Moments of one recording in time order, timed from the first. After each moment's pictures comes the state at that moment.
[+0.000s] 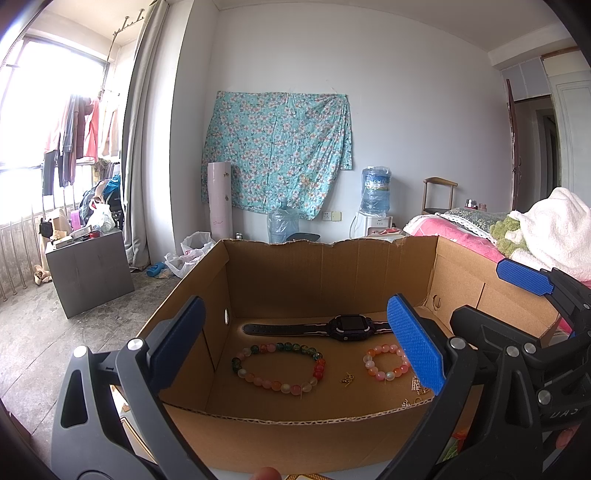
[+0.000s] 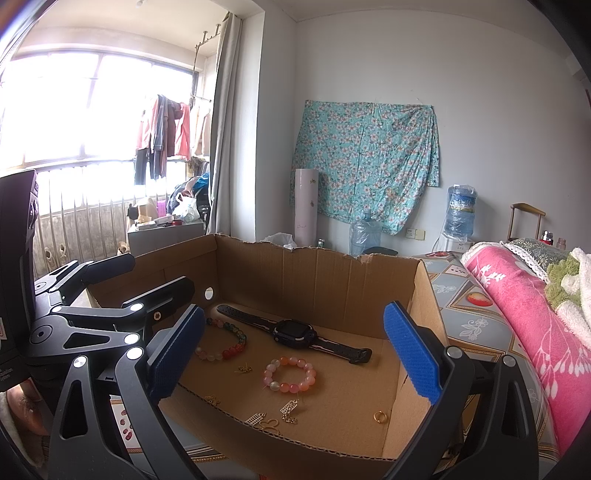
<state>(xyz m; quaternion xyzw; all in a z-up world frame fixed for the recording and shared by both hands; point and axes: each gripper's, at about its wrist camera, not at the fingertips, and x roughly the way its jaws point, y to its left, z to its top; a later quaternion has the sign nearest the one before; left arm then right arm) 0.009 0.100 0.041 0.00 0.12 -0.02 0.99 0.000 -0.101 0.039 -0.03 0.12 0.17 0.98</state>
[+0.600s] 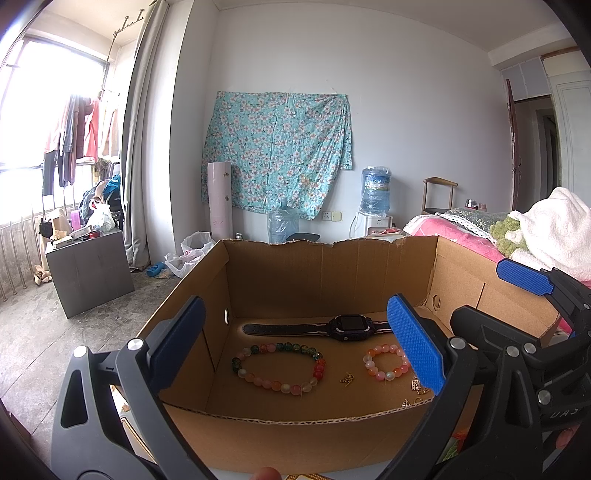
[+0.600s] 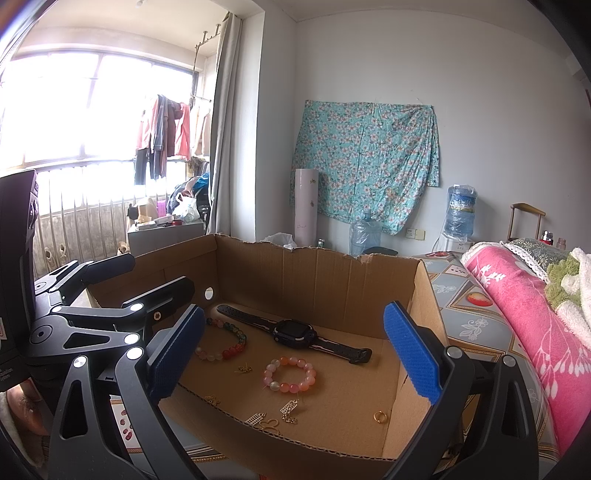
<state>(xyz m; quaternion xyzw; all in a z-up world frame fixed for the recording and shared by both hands) 0.009 0.100 0.041 0.00 0.12 -0.02 0.99 0.002 -0.103 0.039 -0.03 0.12 0.17 0.98</state>
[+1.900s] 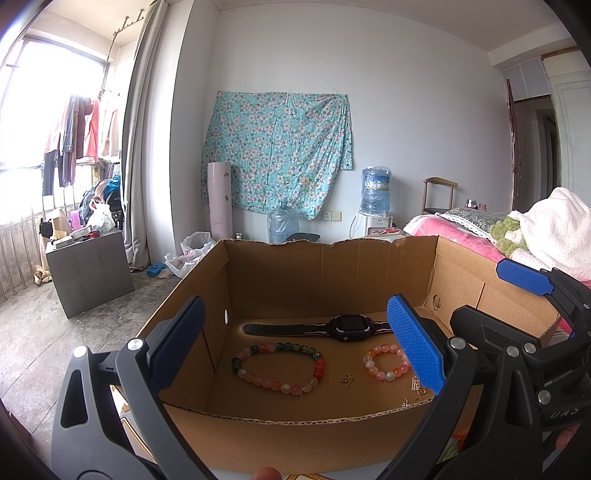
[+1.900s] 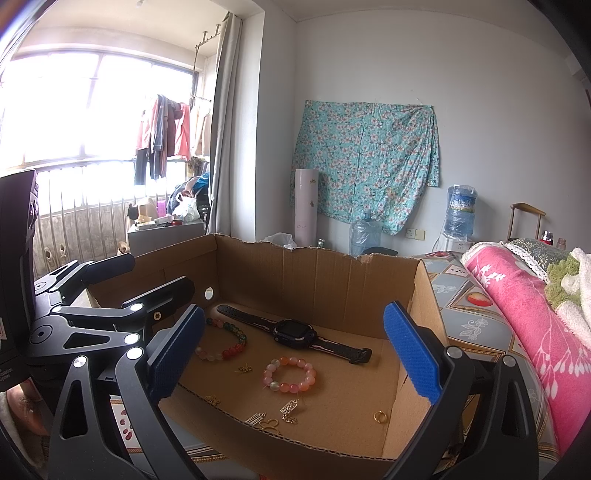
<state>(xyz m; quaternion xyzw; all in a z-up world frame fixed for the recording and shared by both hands) 0.009 0.100 0.041 0.00 0.12 -0.02 0.99 0.002 -0.104 0.039 -0.03 0.12 0.17 0.98</state>
